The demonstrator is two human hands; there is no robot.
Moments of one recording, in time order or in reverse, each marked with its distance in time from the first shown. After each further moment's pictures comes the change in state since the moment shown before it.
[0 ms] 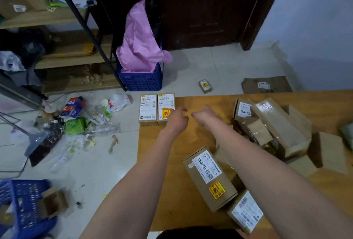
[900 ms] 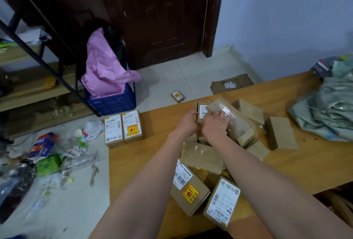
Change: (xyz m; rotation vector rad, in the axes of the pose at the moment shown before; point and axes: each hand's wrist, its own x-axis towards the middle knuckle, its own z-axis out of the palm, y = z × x) left_hand -0.039 0.143 0.088 0.003 -0.225 0.164; right_hand -0.017 0.116 -0.098 -0.728 0.346 0.129
